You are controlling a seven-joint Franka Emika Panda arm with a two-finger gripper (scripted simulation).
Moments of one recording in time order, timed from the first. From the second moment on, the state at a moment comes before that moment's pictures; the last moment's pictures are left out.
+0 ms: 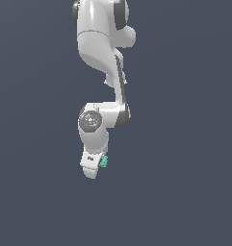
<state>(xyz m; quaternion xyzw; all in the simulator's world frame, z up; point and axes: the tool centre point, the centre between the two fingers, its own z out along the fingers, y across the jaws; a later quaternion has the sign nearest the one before) 0.070 -0.073 0.041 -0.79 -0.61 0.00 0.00</state>
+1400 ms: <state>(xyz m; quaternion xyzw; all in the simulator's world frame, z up) 0.063 -0.091 0.107 -0.79 -0.61 0.00 0.00</state>
